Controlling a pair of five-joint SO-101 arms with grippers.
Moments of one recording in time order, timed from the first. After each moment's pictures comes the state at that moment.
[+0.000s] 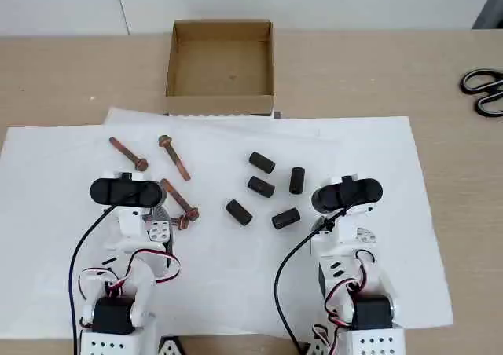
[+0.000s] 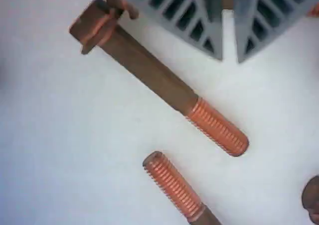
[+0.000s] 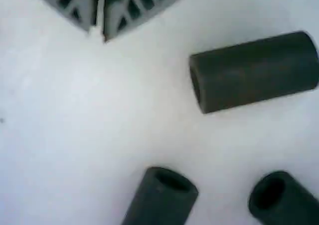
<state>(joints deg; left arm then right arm) 0.3 -103.7 95.0 57.5 5.6 -6.7 -103.3 95.3 57.8 0.5</state>
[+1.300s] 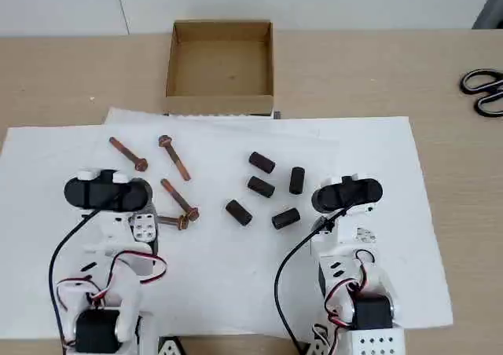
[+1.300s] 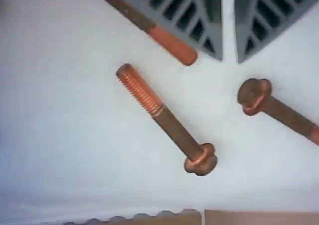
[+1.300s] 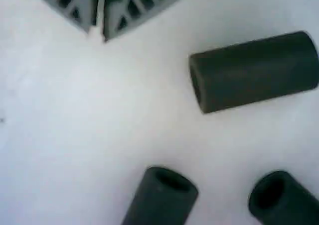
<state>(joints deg) -3.9 -103.7 79.6 63.2 -1.4 -6.7 -103.3 95.3 57.8 0.5</state>
